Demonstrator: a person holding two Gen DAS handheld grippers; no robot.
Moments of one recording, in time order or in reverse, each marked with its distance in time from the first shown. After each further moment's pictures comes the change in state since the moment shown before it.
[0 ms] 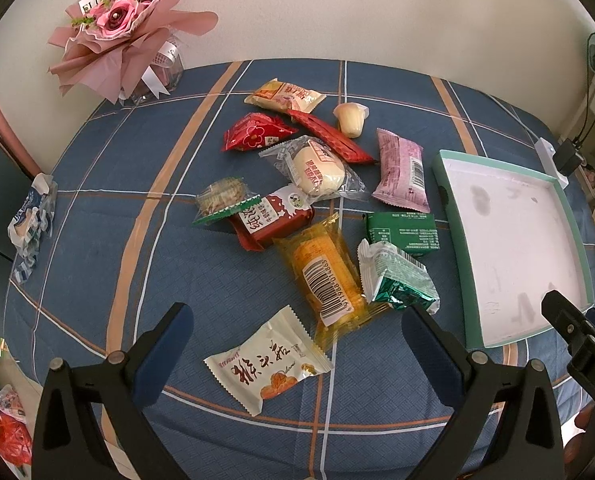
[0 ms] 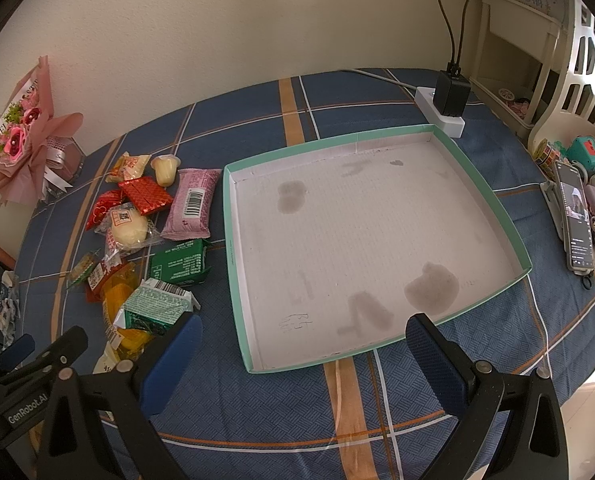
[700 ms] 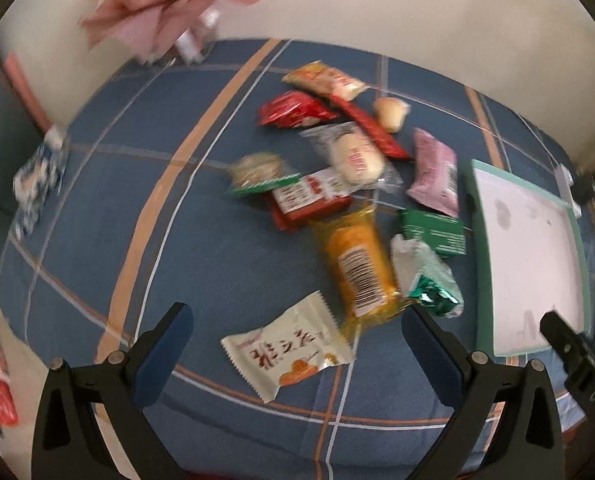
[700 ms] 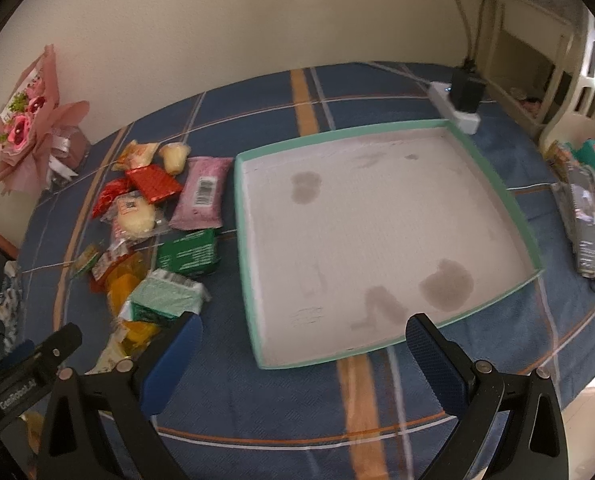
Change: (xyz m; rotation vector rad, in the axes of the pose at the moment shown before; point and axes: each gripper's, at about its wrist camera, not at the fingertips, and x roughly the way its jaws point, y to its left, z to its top) left arm 0.010 0.037 -0.005 -0.170 0.078 -0.006; right arm 0.012 0.018 -0.003 -0.024 0.055 0.064
